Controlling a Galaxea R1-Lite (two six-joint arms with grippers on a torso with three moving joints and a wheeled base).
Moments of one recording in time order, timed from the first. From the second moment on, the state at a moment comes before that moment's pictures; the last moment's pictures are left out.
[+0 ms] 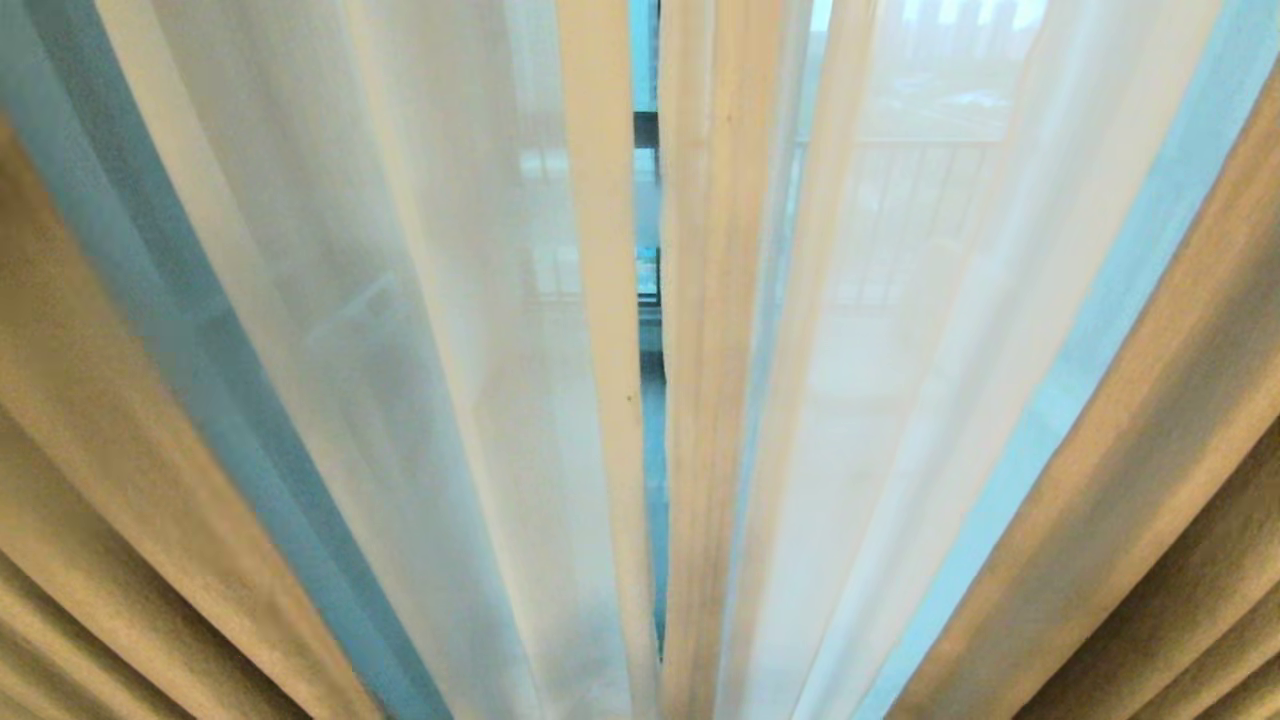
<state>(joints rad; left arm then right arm) 0.63 1.50 -1.68 0.02 -0.33 -0.20 0.00 0.00 0.00 0.00 0.07 -0.09</state>
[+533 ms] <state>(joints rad) 0.63 1.39 -1.52 0.02 -0.33 -0.20 0.00 0.00 0.00 0.00 0.07 -0.09</state>
